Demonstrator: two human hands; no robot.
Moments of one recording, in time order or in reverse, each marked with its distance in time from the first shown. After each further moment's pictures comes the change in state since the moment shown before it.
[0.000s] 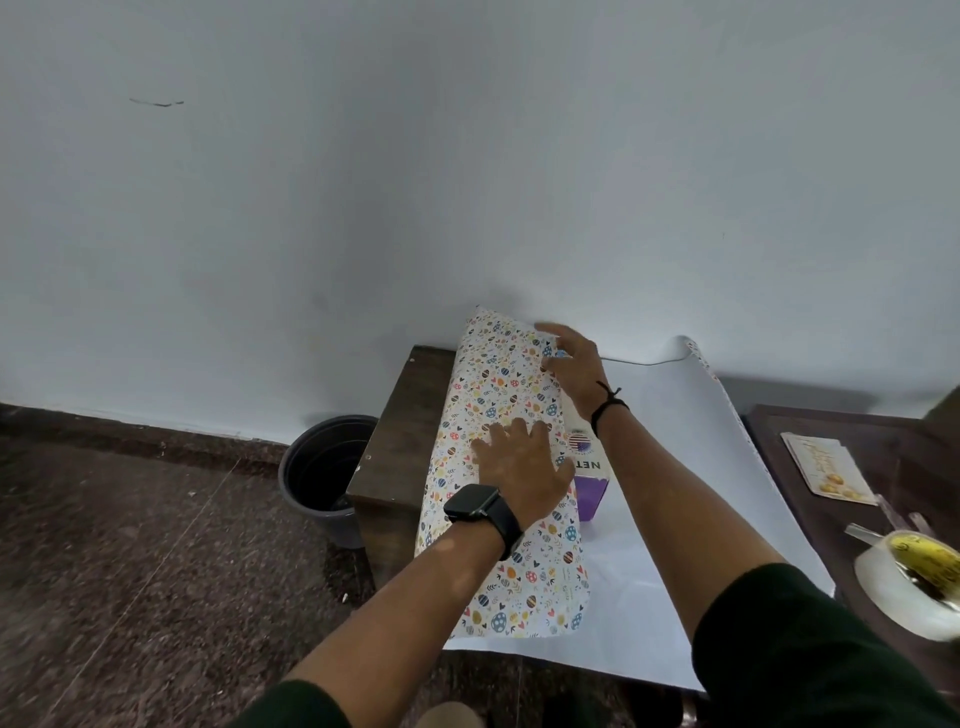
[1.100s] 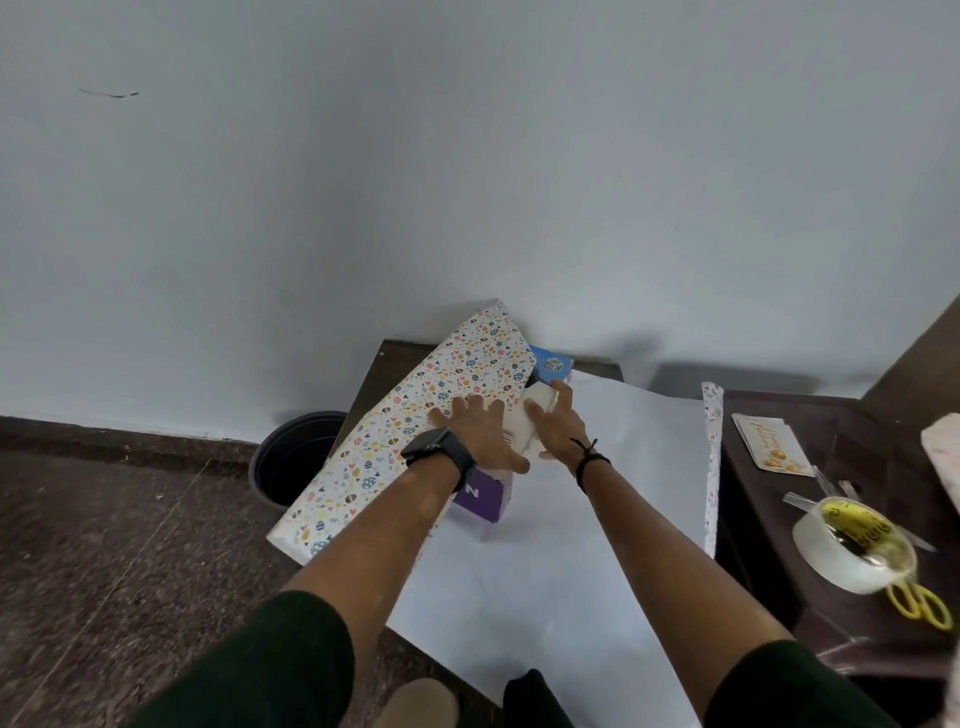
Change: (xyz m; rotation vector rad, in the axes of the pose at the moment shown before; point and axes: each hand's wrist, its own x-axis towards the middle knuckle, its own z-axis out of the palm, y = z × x) left_hand 0.034 -0.010 -0.011 0.098 -0.303 -0.003; right_hand -0.061 0.051 -0.011 -0.211 0.016 0.333
